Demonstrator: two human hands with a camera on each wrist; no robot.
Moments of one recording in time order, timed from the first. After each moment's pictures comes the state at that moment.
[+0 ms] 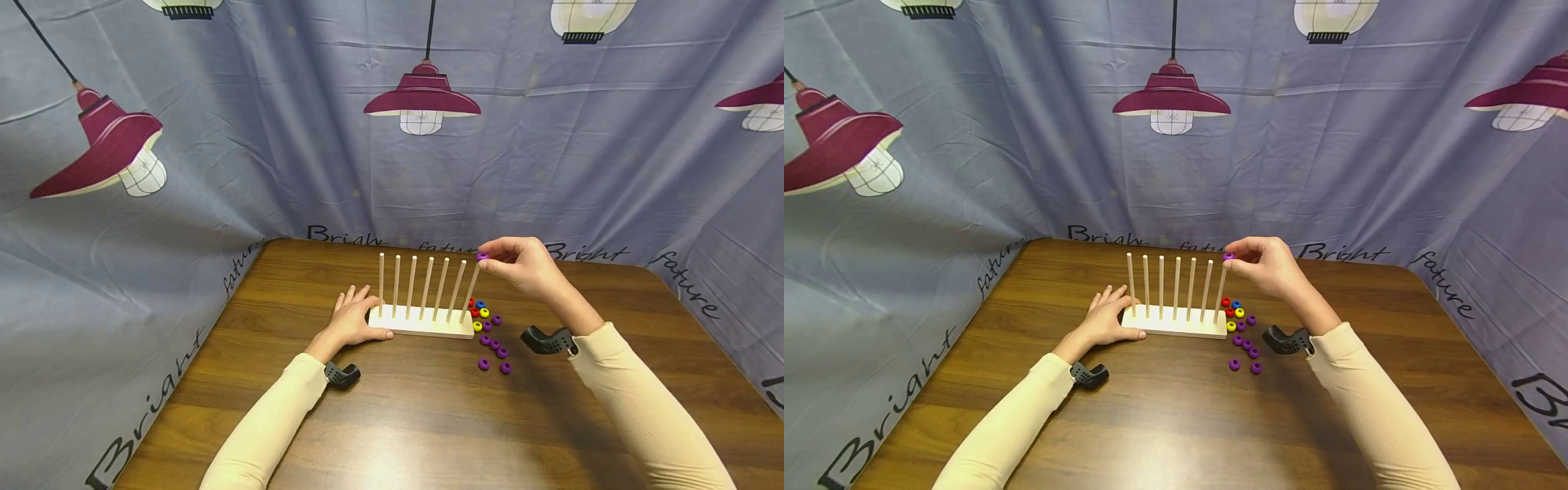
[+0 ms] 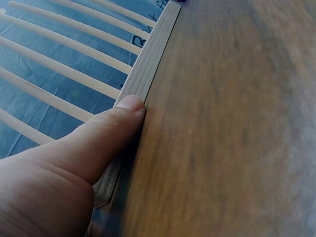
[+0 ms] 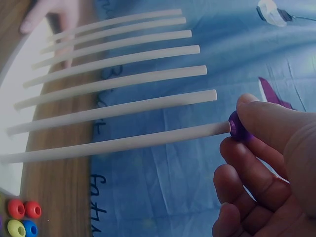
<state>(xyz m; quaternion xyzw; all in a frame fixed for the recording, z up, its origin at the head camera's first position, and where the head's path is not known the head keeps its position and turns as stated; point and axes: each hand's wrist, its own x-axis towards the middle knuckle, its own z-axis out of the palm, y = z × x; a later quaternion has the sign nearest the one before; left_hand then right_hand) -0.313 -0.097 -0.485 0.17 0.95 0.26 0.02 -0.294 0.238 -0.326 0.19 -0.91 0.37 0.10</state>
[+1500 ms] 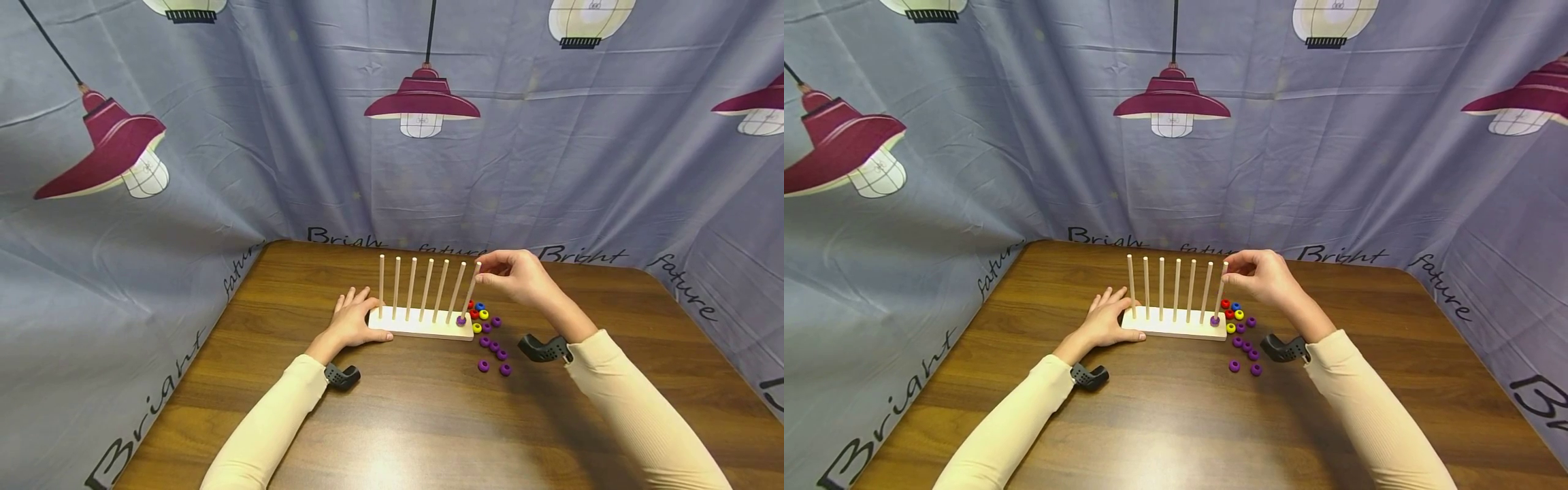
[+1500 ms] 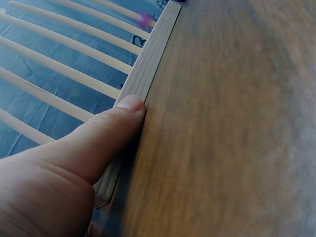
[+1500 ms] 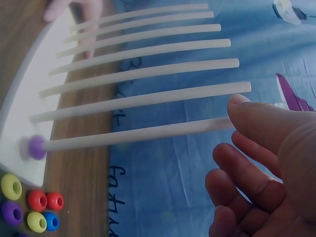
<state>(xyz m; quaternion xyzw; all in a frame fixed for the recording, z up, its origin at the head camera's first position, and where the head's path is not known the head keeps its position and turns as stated) -0.311 -0.098 -0.482 0.18 0.95 0.27 0.02 -0.294 0.238 -0.342 0.19 -0.92 0.33 0.09</state>
